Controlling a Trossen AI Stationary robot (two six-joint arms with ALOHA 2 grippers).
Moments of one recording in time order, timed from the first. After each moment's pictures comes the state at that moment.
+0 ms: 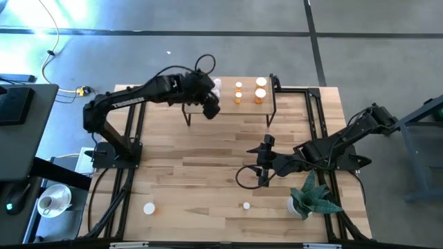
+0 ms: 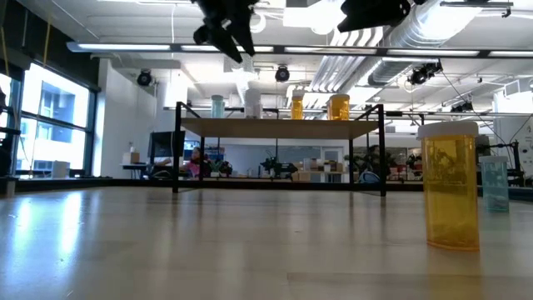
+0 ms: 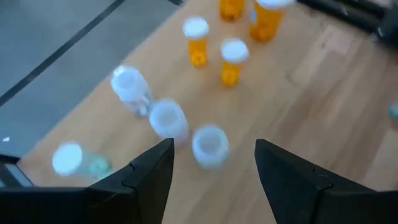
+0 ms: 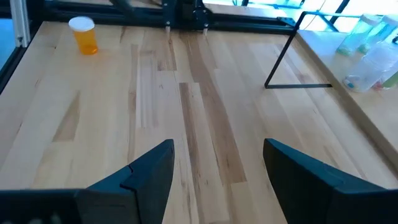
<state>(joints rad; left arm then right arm) 0.40 1.60 1.65 -0.91 -0.28 -0.24 0.44 1.30 0.96 -0.28 0.57 0.21</state>
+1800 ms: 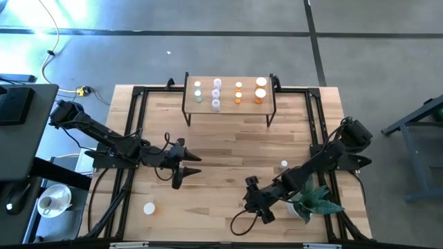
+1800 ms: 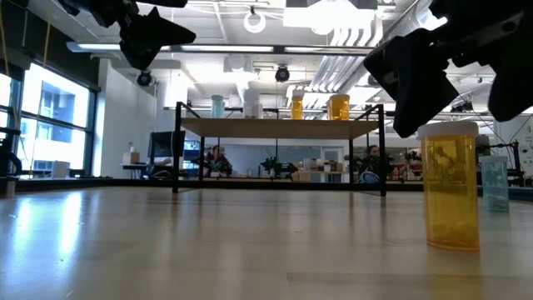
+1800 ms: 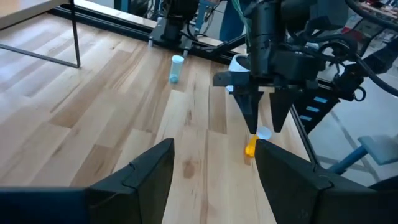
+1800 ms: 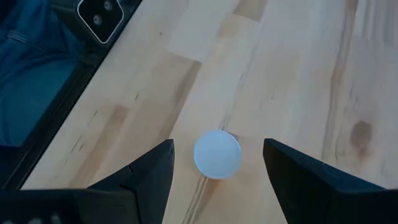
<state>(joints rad) -0.29 1.11 0.56 0.19 -0.35 -0.41 0.59 1.71 0.96 -0.09 0.10 0.16</state>
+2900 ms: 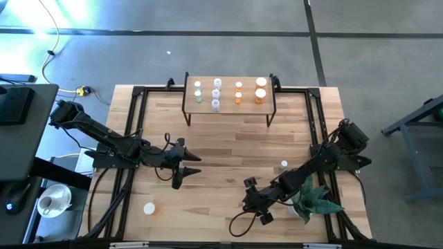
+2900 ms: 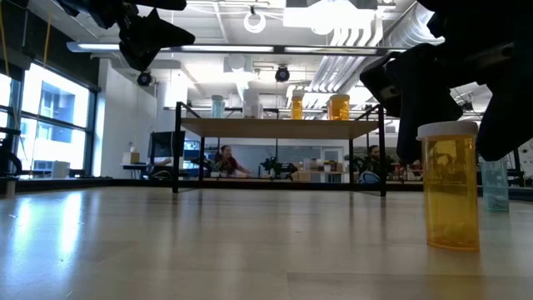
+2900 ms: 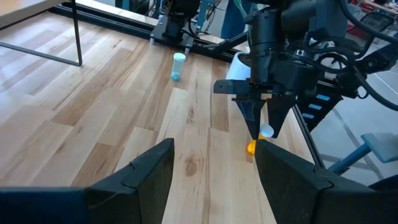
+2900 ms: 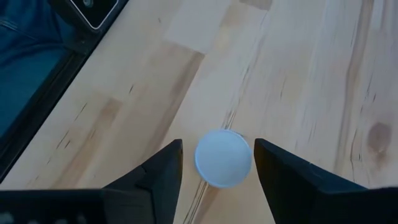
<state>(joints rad) -0.29 1.11 0.56 0.18 -0.35 -0.41 0.59 1.77 0.96 -0.05 0.10 0.13</state>
